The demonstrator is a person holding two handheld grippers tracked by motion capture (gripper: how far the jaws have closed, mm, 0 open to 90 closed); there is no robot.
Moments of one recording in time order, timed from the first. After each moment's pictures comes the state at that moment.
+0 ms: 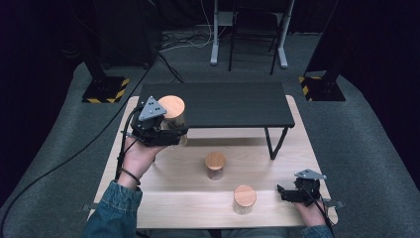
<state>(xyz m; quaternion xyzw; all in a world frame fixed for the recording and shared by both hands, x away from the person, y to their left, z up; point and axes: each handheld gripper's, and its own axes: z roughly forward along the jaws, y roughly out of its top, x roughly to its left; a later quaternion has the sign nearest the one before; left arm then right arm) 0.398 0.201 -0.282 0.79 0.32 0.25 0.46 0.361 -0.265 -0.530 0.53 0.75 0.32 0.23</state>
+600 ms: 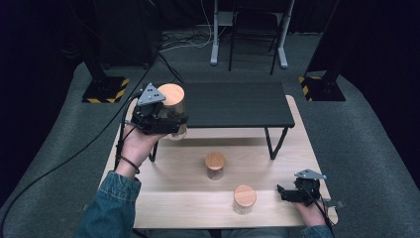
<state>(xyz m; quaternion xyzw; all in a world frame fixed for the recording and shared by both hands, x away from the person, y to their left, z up) 0.414 0.200 -0.260 0.79 0.32 0.25 0.46 0.361 -0.265 -0.531 0.53 0.75 0.32 0.23</state>
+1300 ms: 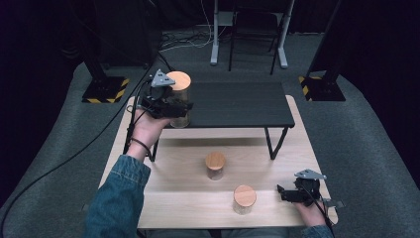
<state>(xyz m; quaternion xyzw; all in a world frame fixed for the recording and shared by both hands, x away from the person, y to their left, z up) 0.459 0.184 -0.255 0.79 0.35 0.26 0.43 0.361 -0.265 -0.531 0.53 0.75 0.33 0.23</state>
